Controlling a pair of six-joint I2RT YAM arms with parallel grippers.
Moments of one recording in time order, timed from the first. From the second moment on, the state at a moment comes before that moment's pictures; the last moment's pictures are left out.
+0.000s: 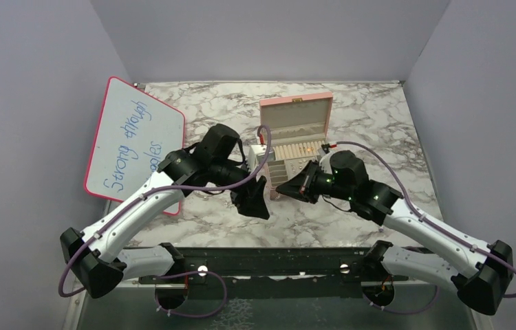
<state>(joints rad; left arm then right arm) -0.76 1.21 1.21 -0.86 0.84 -0.02 0.80 1.01 0.82 -0.30 -0.28 1.35</state>
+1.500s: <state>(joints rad) -0.77 0.85 0.60 0.48 0.46 -0.94 0.80 0.74 0.60 0.31 -0.33 1.03</state>
